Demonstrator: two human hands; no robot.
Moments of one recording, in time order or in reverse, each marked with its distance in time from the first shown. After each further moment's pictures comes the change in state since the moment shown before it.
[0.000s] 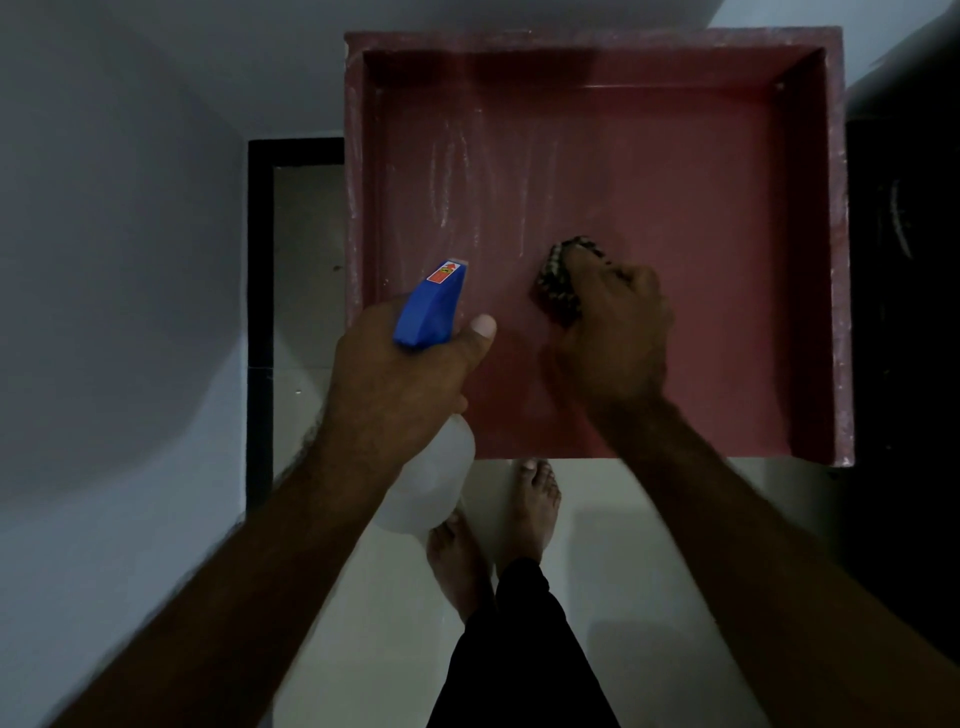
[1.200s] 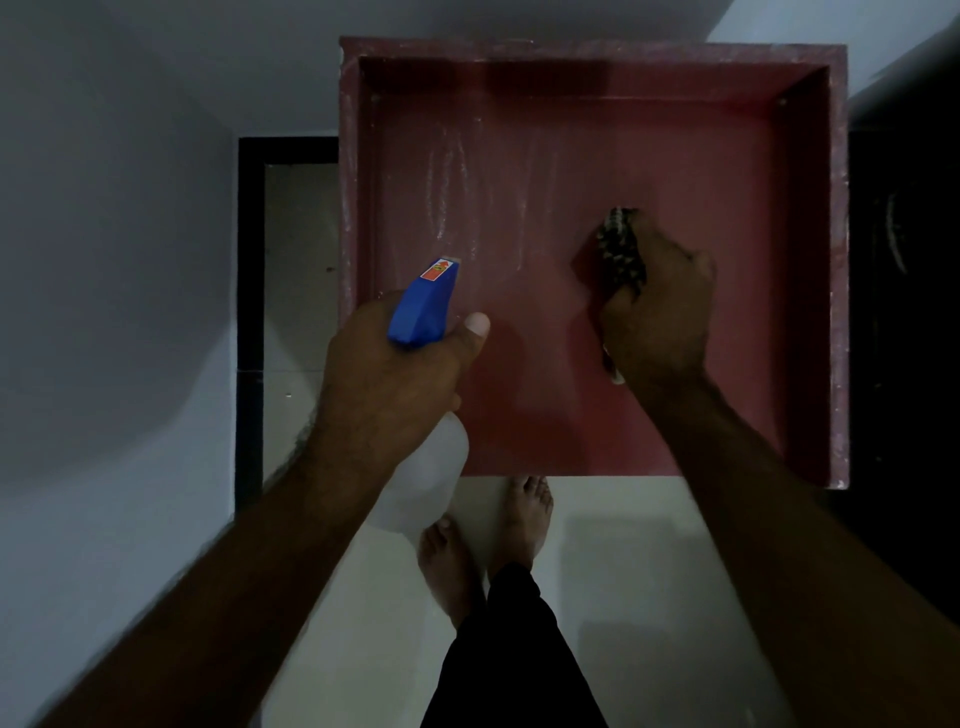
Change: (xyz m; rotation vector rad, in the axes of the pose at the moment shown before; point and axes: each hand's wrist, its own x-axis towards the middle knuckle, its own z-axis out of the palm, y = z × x) left_hand 0.019 0.004 0.000 -0.008 0.016 -0.008; right_hand 0.042 0.043 0.003 0.228 0.103 0.138
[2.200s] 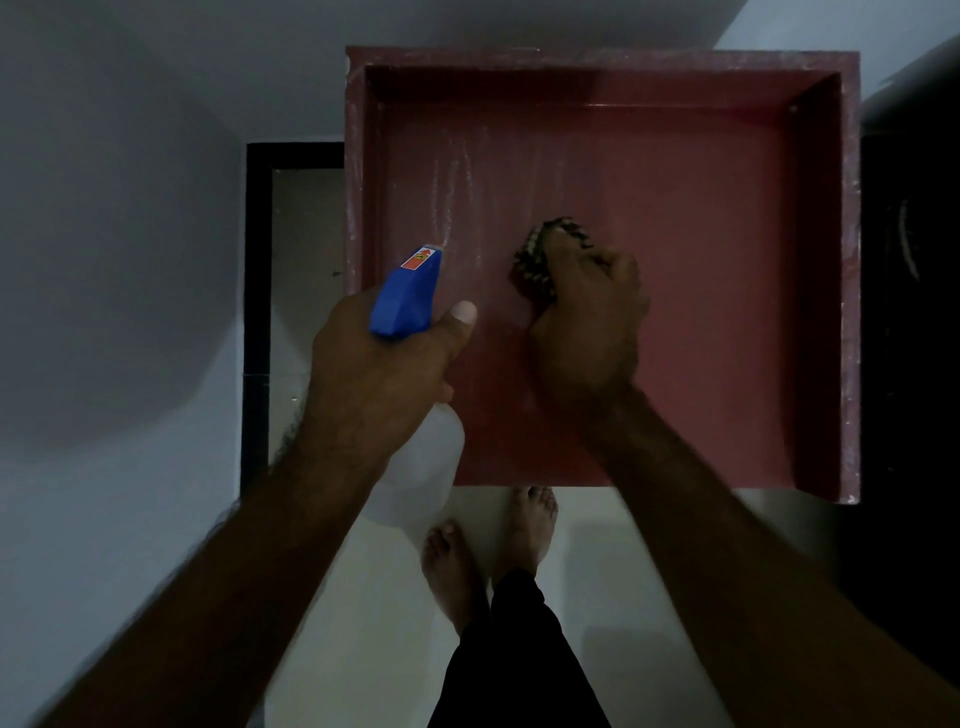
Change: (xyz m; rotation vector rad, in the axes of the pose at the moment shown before) left_hand 0.010 0.007 -0.006 -0.006 0.033 -0.034; right_hand -0.016 -0.060 0.027 -0.164 -0.092 -0.118
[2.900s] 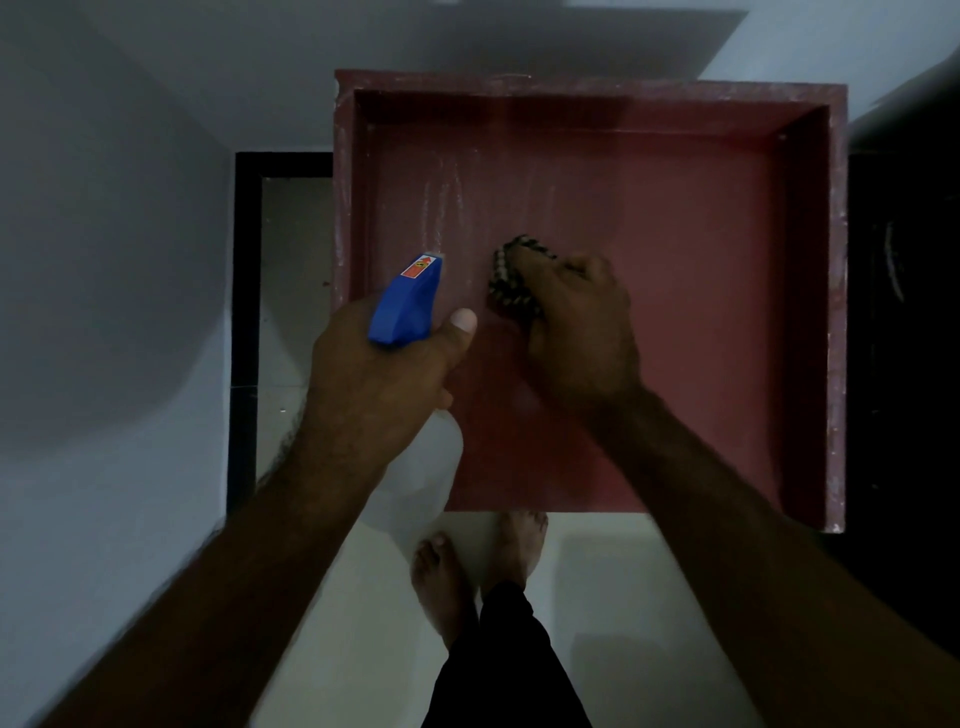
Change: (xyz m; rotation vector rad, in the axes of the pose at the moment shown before) left_hand 0.016 0.011 0.006 -0.017 -0.009 0.029; right_hand 0.024 0.017 0.001 0.047 -0.078 -0.234
